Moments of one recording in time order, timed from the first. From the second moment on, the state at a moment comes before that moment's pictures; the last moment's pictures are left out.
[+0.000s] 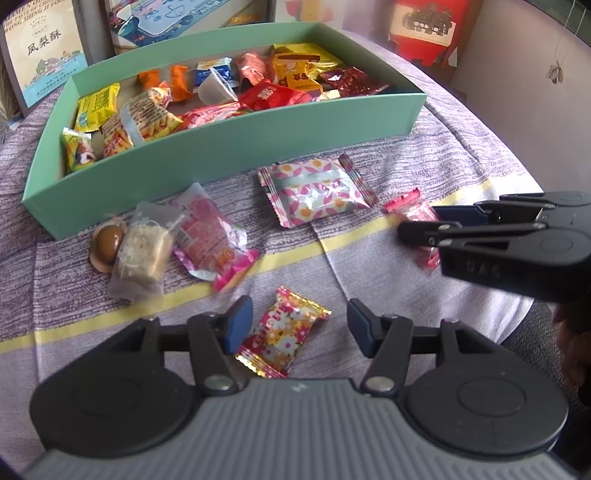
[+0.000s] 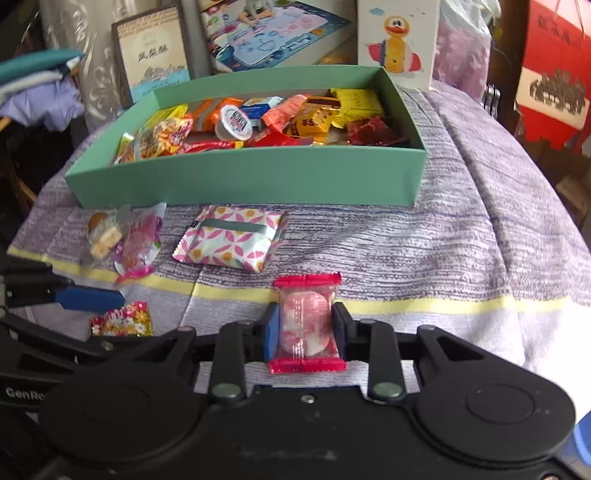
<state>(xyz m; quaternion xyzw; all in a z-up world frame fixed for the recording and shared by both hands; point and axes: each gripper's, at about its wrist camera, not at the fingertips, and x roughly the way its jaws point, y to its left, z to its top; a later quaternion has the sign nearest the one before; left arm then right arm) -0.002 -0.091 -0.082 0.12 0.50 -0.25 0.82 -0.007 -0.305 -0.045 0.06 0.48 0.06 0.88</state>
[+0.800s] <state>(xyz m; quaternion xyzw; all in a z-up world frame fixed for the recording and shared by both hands) 0.024 -0.079 -0.031 0.06 0.46 -0.24 0.85 0.004 -0.355 -0.002 0.17 0.44 0.08 0.88</state>
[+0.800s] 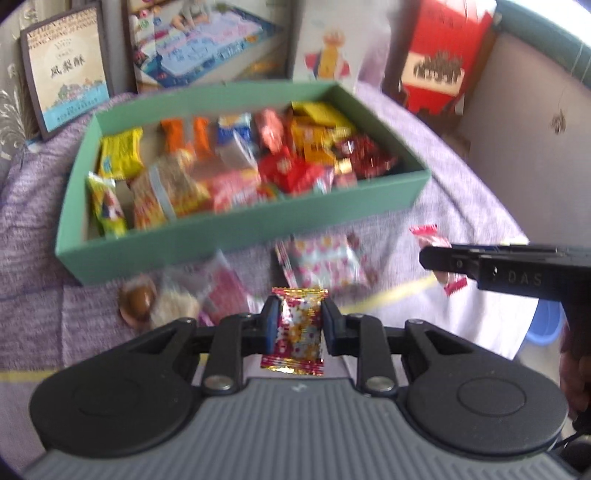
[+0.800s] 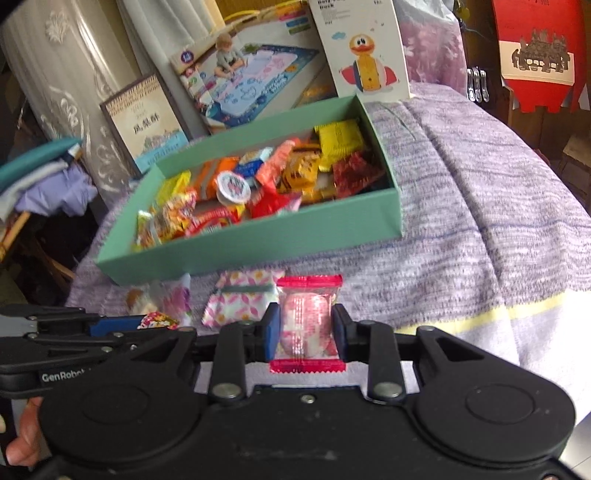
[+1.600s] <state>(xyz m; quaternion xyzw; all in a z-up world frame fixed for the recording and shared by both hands) 0.220 -0.034 0.008 0.02 0.42 -0.16 0.89 0.200 -0.292 0.018 0.19 0.43 0.16 0.87</state>
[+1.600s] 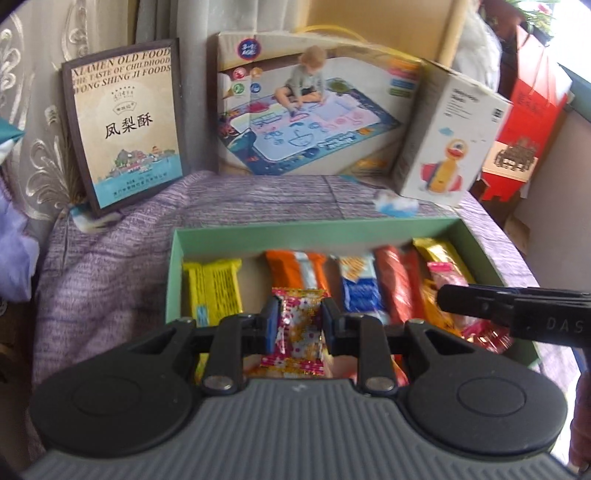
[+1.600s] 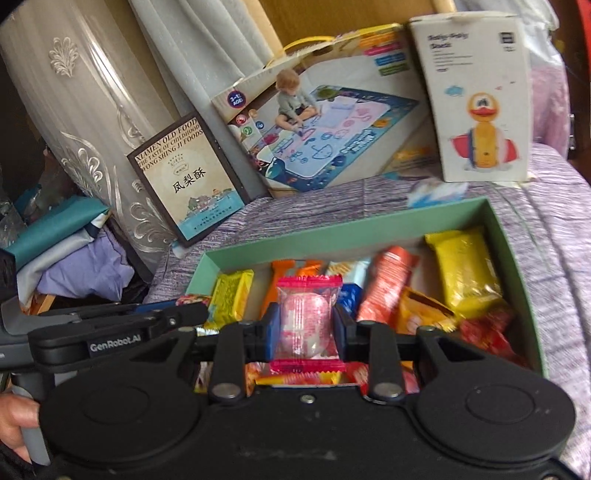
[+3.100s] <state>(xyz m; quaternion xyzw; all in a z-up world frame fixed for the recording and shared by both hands) 0.151 -0.008 0.002 -0.02 0.43 -0.11 0.89 0.149 -0.302 0.025 0.22 0.43 0.11 0.87</state>
